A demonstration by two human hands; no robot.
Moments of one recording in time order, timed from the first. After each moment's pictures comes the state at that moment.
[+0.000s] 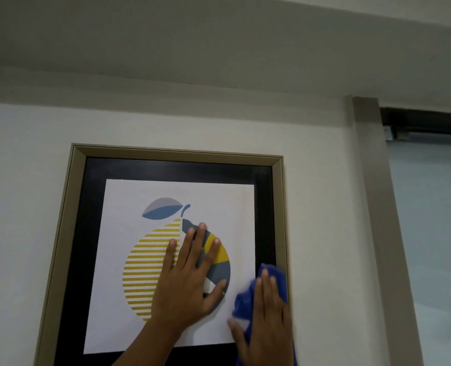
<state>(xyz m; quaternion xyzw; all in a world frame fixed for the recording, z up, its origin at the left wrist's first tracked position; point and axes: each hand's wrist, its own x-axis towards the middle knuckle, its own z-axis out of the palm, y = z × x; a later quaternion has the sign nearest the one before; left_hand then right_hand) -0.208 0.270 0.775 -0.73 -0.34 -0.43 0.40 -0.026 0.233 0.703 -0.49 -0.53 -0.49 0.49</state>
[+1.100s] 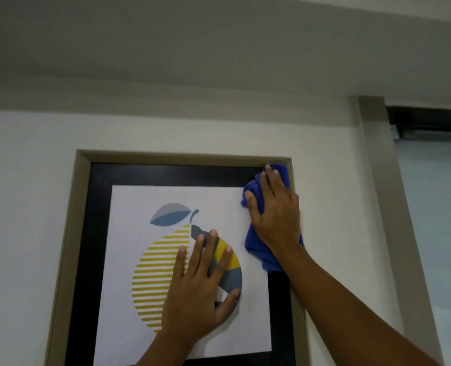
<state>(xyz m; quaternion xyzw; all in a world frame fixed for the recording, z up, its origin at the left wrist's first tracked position) -0.212 0.276 0.771 -0.75 -0.32 -0.43 0.40 -0.027 0.229 0.896 -0.44 -0.50 -0.48 0.57</state>
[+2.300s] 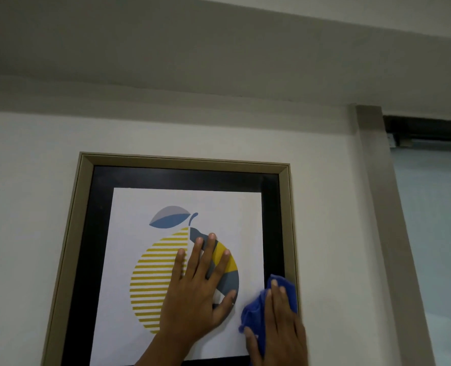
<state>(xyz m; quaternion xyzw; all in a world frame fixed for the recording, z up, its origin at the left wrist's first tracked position) -0.209 0.272 0.773 -0.72 -0.33 -0.44 0.42 -0.023 0.230 0.693 -0.51 -0.54 -0.50 0.45</state>
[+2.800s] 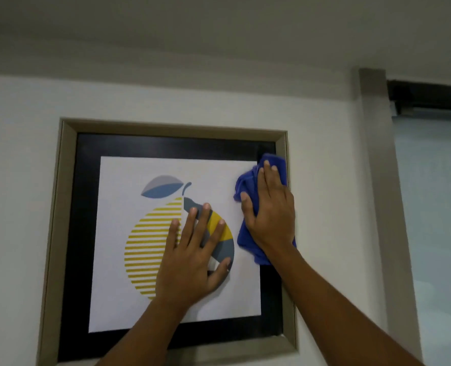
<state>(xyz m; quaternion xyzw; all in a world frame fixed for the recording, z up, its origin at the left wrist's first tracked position) -0.210 0.277 0.770 -0.72 -0.31 -0.45 0.43 -0.024 0.235 0.842 -0.47 -0.51 -0.45 0.56</state>
